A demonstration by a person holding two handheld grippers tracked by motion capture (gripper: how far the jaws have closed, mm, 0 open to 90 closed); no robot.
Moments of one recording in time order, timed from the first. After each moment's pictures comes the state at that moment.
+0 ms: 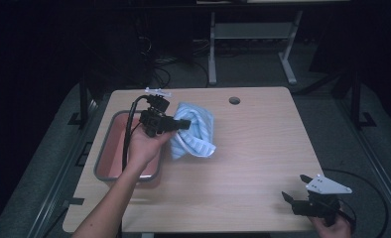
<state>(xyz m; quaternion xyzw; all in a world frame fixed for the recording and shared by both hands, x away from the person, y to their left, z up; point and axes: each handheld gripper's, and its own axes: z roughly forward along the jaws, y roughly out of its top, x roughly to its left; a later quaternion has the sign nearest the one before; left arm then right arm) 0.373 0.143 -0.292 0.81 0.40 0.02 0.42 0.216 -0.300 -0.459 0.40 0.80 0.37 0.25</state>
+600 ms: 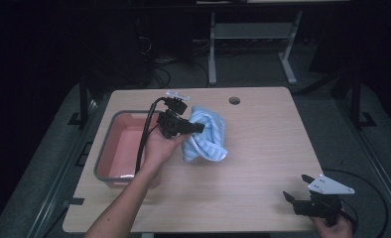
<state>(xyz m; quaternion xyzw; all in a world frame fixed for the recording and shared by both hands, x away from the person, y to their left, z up) 0.380 0.104 -0.308 0.83 0.39 0.01 0.41 0.215 -0.303 -0.458 0.40 0.80 0.37 0.25</state>
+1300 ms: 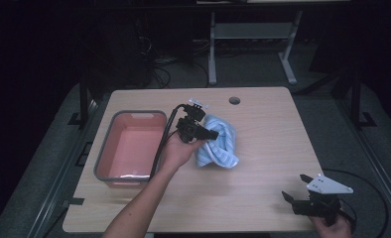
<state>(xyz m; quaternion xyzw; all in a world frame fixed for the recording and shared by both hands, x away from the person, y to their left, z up) 0.391 0.063 -0.344 0.85 0.37 0.00 0.38 0.217 -0.301 -0.458 0.39 0.80 0.37 0.25</state>
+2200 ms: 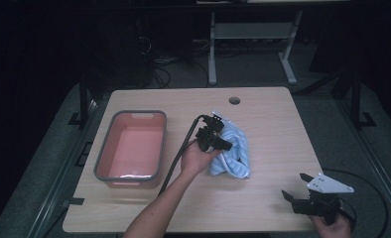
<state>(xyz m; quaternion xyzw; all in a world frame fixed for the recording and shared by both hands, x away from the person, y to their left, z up) 0.392 0.013 -0.387 0.87 0.37 -0.02 0.34 0.218 -0.300 -0.455 0.39 0.80 0.38 0.25</state>
